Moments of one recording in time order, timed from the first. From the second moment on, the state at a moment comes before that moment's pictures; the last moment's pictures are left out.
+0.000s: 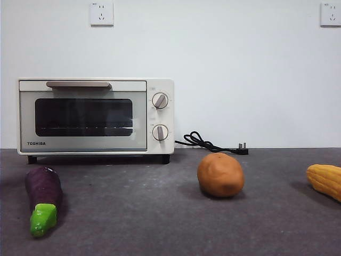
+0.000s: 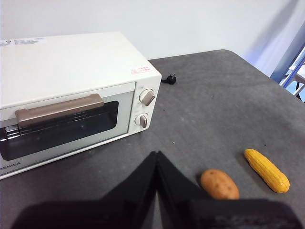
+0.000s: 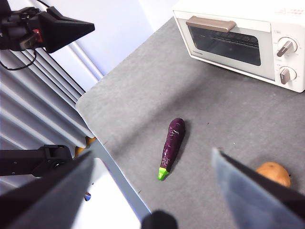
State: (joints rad) left arm -0.07 0.89 1.24 -0.74 0.45 -0.01; right arm 0.36 1.00 1.42 -0.97 -0.68 0.02
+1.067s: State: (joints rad) left arm 0.08 1.56 1.46 -0.49 0.50 0.04; right arm 0.36 1.00 1.42 -1.05 -0.68 0.02
